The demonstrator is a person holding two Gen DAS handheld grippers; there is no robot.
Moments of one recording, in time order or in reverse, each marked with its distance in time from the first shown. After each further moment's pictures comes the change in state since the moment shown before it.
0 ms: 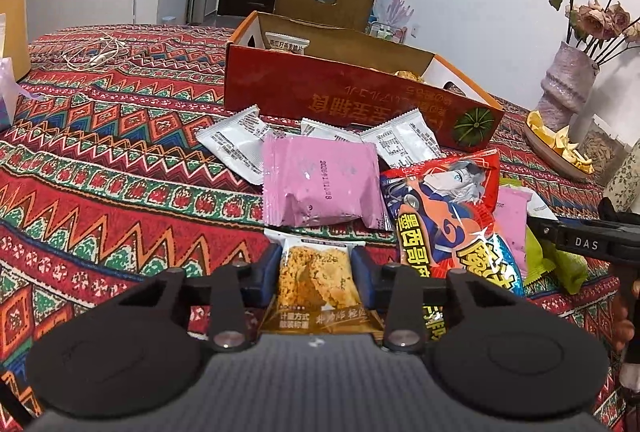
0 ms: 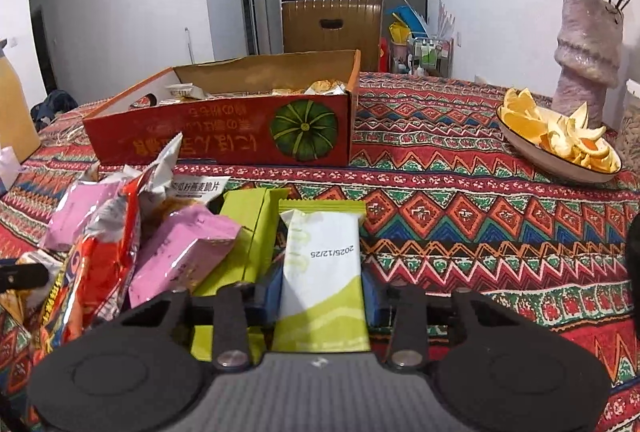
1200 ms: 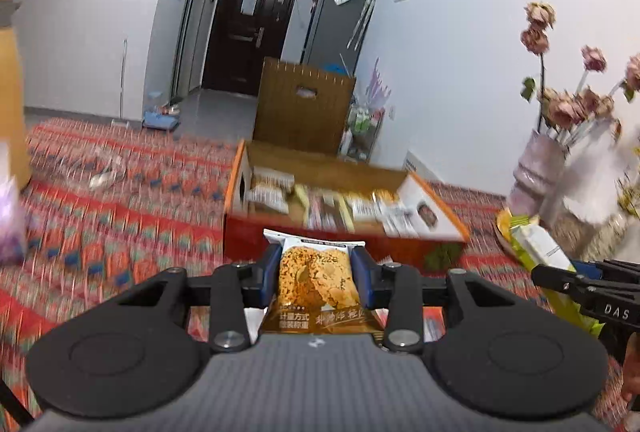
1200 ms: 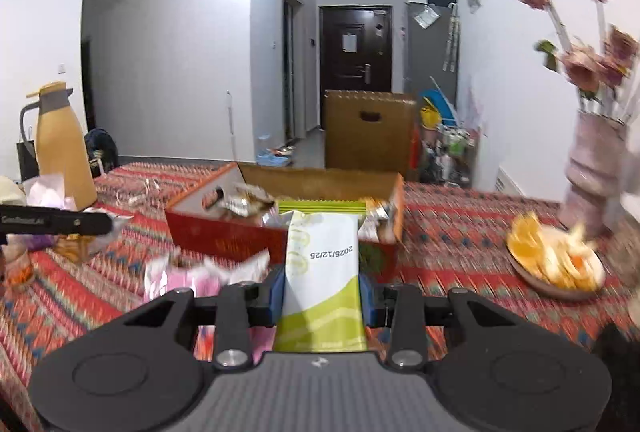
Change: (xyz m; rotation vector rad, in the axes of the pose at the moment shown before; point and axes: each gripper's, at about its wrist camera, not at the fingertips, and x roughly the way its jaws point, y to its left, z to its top) left arm -0.052 0.005 0.094 0.026 -0.247 -0.059; right arm -0.094 0.043 0.059 -0.100 -0.233 0.084
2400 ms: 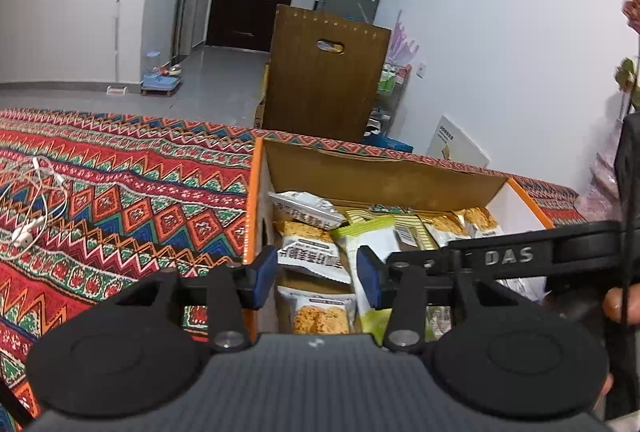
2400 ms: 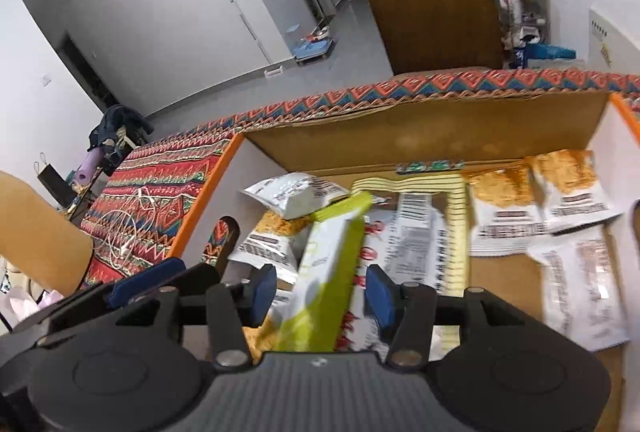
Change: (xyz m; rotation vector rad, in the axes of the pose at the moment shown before) left arm 0.214 0.063 0.061 0.009 0.162 0.027; right arm 0.321 0.030 0.085 0.315 0.416 0.228
